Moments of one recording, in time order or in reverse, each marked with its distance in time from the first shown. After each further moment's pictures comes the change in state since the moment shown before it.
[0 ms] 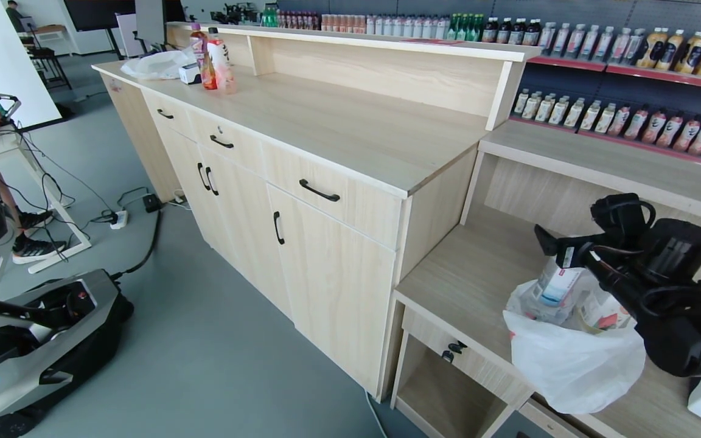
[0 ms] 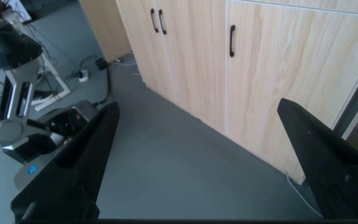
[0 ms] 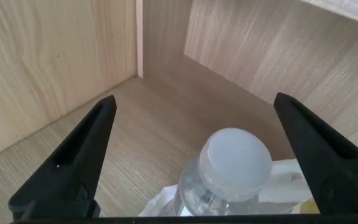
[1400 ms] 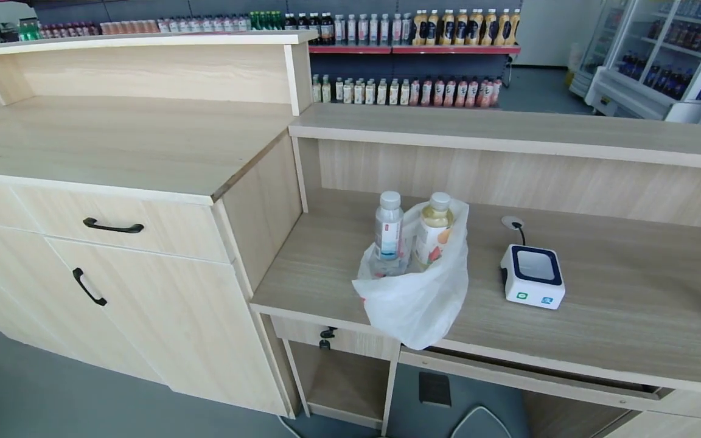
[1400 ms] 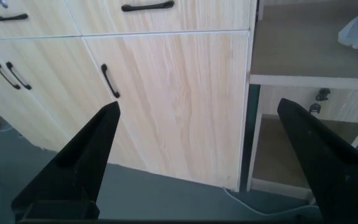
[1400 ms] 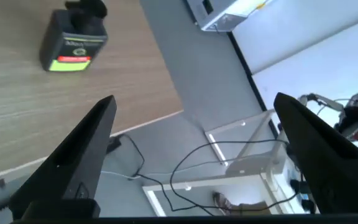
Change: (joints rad) left arm 0.000 0.000 0.000 0.001 0.000 0.000; right arm -0.939 -0.443 0.097 0.613 -0.066 -0.465
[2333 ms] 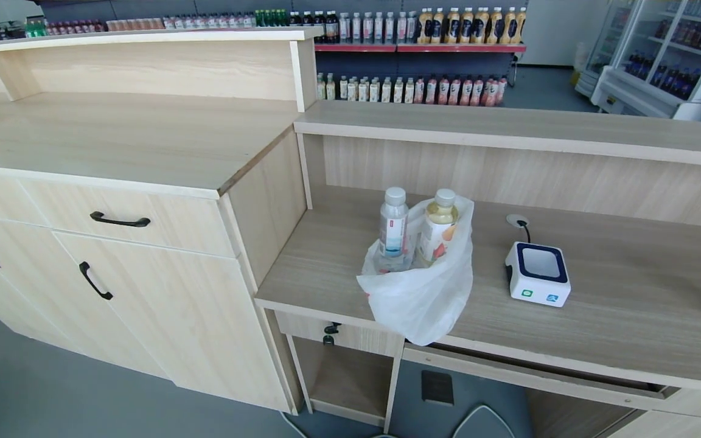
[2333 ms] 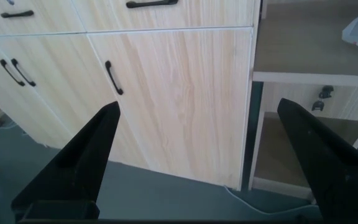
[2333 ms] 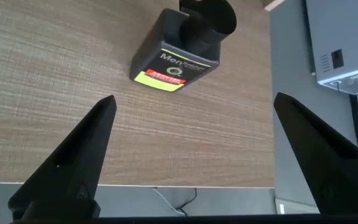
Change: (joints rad) left arm 0.000 0.000 0.000 -0.001 0.000 0.000; right arm -0.044 0.416 -0.413 0.264 0.594 -0.173
